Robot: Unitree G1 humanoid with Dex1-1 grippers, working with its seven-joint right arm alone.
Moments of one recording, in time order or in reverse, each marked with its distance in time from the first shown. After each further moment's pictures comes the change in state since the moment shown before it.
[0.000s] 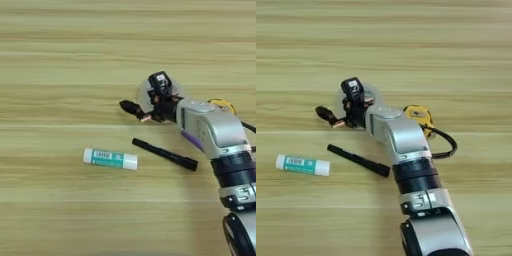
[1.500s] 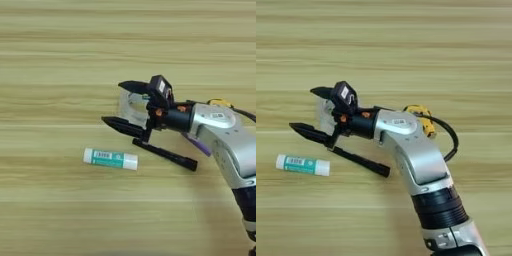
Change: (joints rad) arm 0.205 -0.105 0.060 -0.352 0.107 -0.422 0.400
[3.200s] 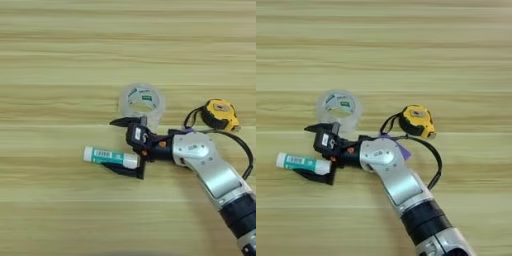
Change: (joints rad) arm 0.035 -0.002 0.202 0.370 -0.382 -0.434 -0.029
